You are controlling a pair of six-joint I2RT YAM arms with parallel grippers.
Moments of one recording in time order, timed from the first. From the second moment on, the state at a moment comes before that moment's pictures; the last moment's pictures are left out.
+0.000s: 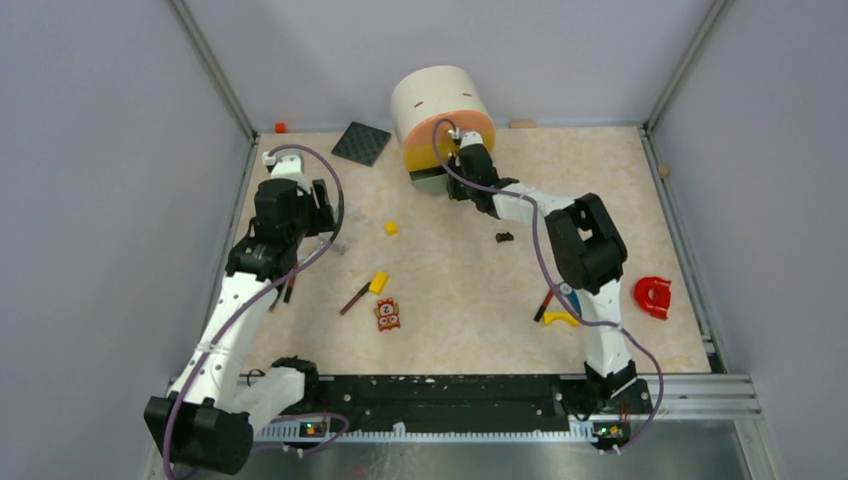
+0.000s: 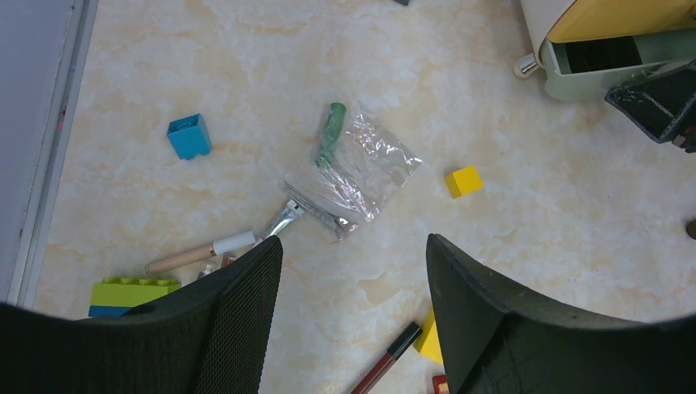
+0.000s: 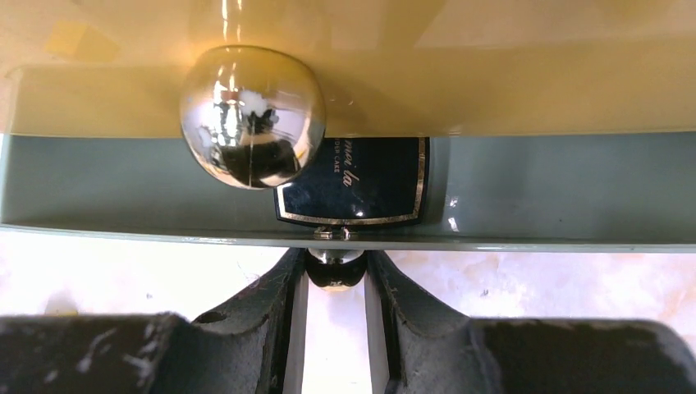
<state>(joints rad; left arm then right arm) -0.16 1.00 0.97 -0.45 -0.15 -0.21 0.54 2.14 1.52 0.05 0.12 0.27</state>
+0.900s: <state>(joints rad) -0.16 1.00 0.97 -0.45 -0.15 -0.21 0.53 2.22 1.58 0.28 0.10 0.25</state>
